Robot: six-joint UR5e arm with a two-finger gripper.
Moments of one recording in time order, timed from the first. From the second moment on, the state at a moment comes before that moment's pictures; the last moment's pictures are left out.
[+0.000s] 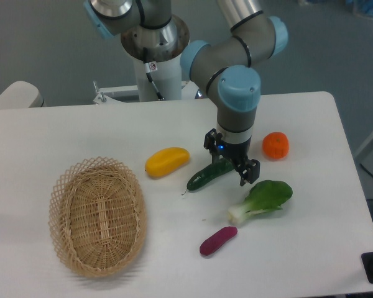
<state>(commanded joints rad) 2.54 -1.89 -1.84 -0.90 1.69 1.41</state>
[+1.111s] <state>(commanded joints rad) 2.53 -1.96 -1.93 -0.84 1.70 1.37</state>
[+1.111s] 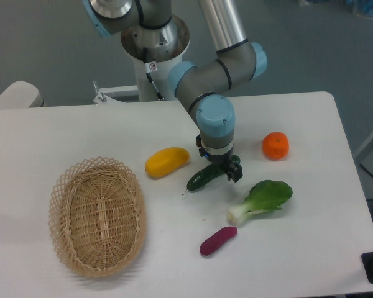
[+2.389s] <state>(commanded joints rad) 2.54 -1.89 -1.65 -1.10 1.51 1.35</state>
